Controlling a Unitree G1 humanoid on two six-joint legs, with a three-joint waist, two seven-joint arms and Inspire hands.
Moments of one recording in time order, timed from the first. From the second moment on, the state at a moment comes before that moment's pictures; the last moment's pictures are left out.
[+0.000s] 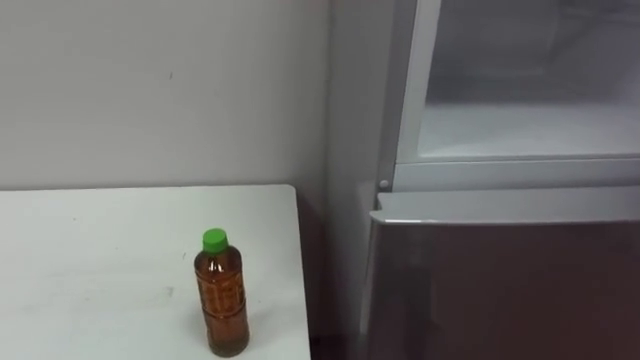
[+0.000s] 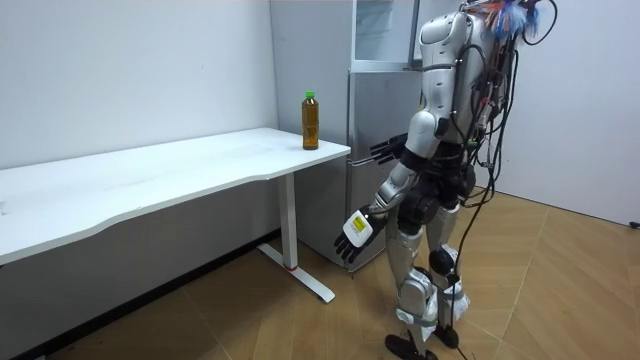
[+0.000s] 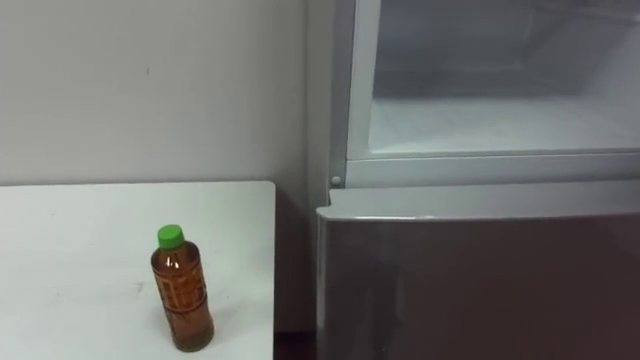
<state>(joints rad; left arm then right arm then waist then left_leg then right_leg) 0.18 0.18 -0.04 1.07 0.05 -0.15 0.11 0.16 -0.20 0.15 0.41 0.27 -0.12 0.16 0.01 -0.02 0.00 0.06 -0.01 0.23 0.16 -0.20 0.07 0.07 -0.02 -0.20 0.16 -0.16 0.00</state>
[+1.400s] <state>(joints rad) 0.19 0.22 -0.05 1.12 0.28 -0.03 0.17 0.17 -0.31 0.21 -0.03 0.27 0.07 0.16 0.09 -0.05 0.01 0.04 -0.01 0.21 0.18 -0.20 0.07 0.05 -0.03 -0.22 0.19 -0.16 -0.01</state>
